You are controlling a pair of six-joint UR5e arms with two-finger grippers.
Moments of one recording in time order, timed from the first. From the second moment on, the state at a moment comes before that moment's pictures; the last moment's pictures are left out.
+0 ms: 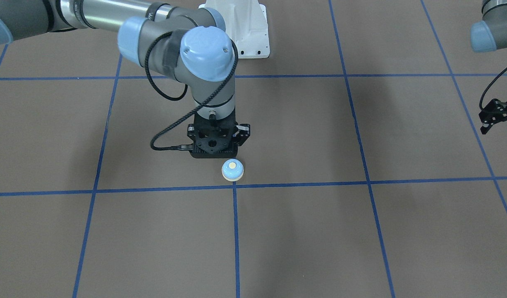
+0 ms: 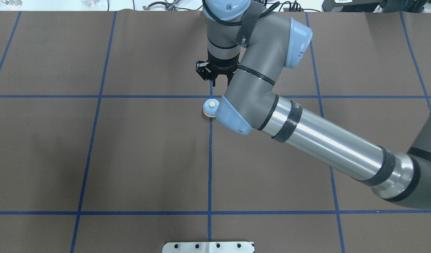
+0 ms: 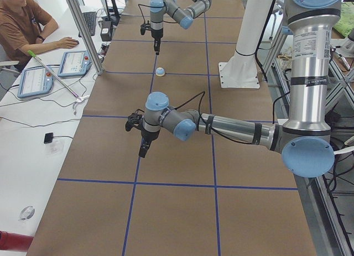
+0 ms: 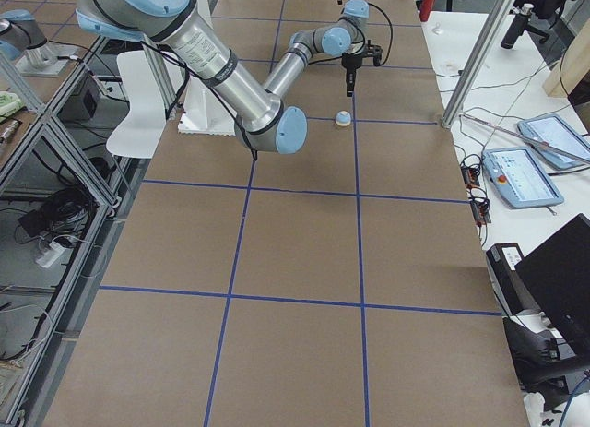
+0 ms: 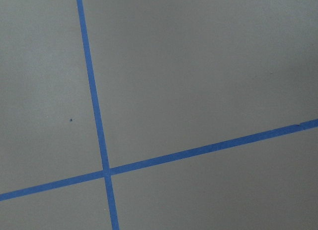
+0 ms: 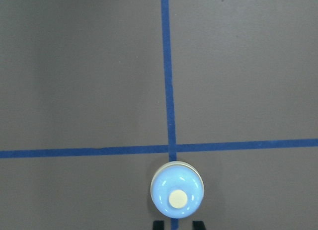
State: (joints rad) left arm -1.28 -1.51 -1.74 -1.97 -2.11 -0.31; right arm 0.72 -0.65 1.52 -1.78 1.99 1.04
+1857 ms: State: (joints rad) left arm -1.61 -1.46 -1.76 -1.55 -2.27 0.12; right arm 1.46 -1.61 1.77 -1.71 2.37 -0.02
